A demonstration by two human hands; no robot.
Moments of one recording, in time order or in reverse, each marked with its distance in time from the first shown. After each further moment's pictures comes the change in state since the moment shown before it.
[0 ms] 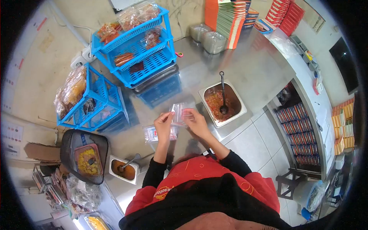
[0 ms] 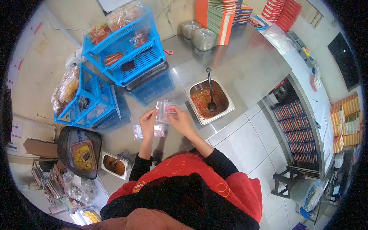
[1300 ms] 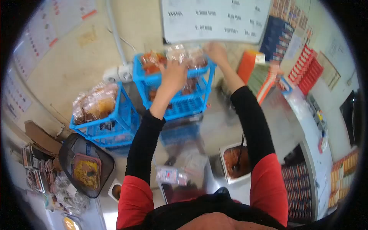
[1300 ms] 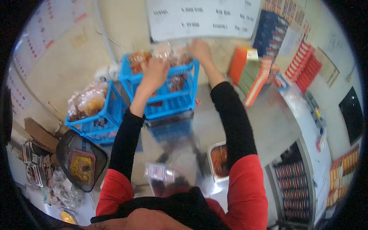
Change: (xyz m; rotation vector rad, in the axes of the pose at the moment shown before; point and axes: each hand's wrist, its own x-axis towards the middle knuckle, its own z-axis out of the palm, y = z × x) left_hand 0.279 0.207 0.005 1.348 0.188 0.881; right_hand 0.410 -0.239 0.001 -0.970 0.319 -0.644
